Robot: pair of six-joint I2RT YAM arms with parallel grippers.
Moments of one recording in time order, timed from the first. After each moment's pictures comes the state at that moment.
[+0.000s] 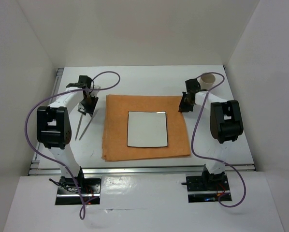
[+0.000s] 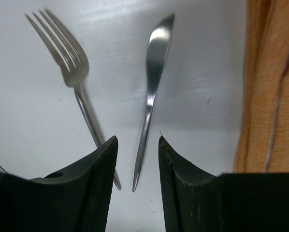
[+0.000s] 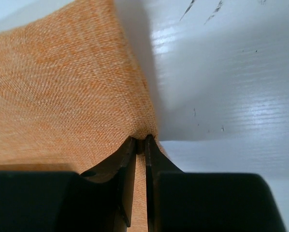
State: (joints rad) left arm -0.02 1.86 1.41 -0.81 -0.06 0.18; right arm 0.13 1.93 1.25 -0.40 -0.02 0.47
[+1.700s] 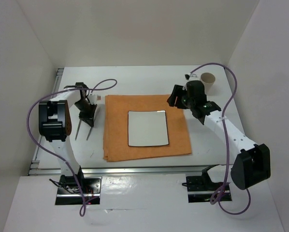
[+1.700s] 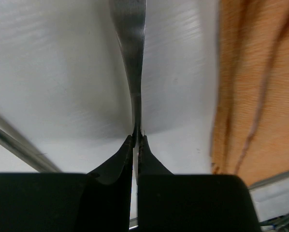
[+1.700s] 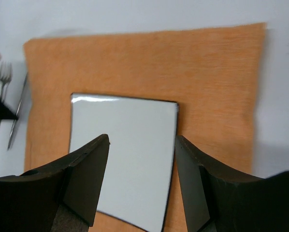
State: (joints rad) left arm 0.06 1.99 1.39 -0.95 0.18 0.25; right arm 0.33 1.30 1.02 -0.28 0.01 0.46
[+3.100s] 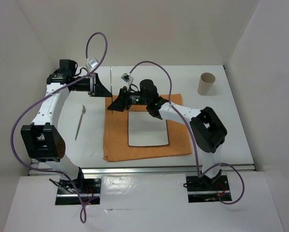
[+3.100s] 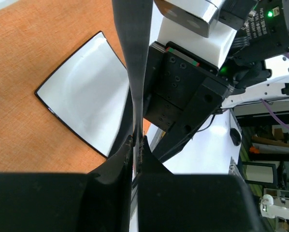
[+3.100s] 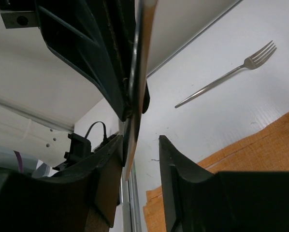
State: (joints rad) left arm 0.04 1.64 1.57 -0.88 1.17 0.04; right arm 0.73 1.91 1.34 0.49 -0.71 0.65
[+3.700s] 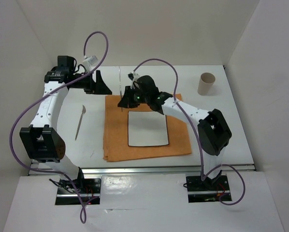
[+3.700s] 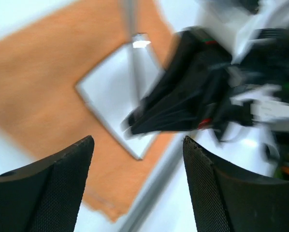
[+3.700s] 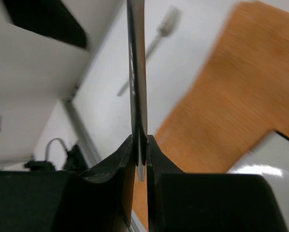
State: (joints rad) left arm 0.04 1.64 1.62 -0.91 1.00 0.05; right arm 0.72 1.87 1.44 0.07 -0.45 0.59
